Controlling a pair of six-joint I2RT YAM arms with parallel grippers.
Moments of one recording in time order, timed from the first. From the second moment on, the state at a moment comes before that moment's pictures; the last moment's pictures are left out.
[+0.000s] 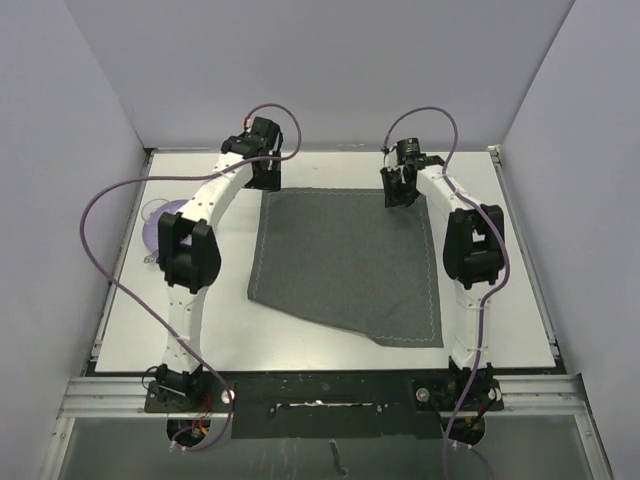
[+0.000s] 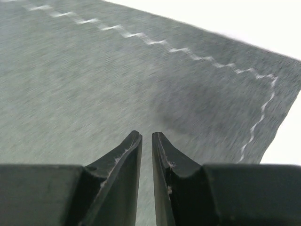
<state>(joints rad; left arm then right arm) -0.35 2.32 2.22 -0.98 -0.46 -0.28 0.18 2.27 1.89 -0.67 -0.09 -0.01</state>
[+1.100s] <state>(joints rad) -0.51 1.02 0.69 -0.72 -0.10 -1.23 1.04 1.45 1.05 -0.71 0.07 0.38</state>
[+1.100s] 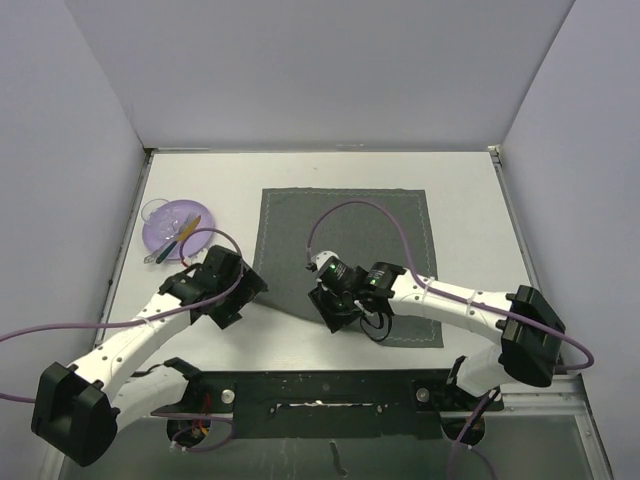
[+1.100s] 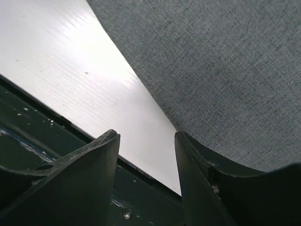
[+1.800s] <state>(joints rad) -0.51 1.30 0.61 -0.42 -0.10 -1.32 1.07 1.49 1.03 -0.70 0.09 0.41</state>
